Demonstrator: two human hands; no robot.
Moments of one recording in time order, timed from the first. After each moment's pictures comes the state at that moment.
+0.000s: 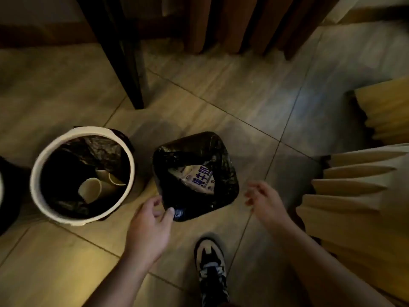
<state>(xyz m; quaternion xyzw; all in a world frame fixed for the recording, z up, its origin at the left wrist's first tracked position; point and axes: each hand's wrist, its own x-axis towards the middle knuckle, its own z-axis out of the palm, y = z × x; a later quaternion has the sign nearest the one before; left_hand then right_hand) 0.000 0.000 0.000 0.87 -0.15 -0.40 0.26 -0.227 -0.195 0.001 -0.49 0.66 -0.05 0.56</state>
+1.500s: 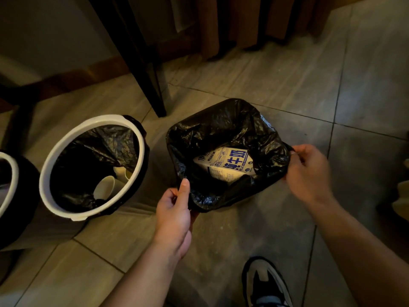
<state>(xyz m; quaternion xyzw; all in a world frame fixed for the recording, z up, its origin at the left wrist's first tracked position) -0.025 -0.003 -0.110 0.65 0.07 -0.41 0.64 -0.222 -0.187 -0.126 -0.61 0.59 -0.31 0.43</state>
